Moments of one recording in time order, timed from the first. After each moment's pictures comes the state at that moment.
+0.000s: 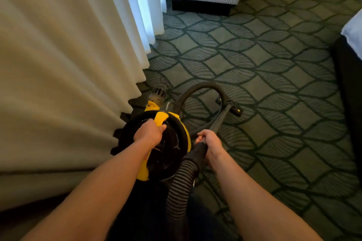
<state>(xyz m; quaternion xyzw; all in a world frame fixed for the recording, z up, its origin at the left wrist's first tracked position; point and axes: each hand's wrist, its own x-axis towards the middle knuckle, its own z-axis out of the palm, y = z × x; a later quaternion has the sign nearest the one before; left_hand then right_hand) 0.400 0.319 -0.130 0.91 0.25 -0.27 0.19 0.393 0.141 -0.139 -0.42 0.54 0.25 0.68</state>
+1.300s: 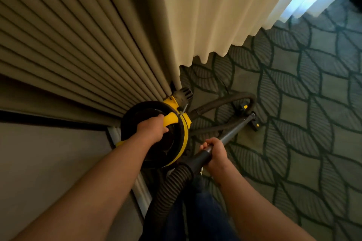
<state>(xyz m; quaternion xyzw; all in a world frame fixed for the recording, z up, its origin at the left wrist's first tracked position) 0.017 0.318 -0.183 0.78 0.48 -0.33 0.24 0.131 0.156 -0.193 -0.51 0.45 0.51 0.52</state>
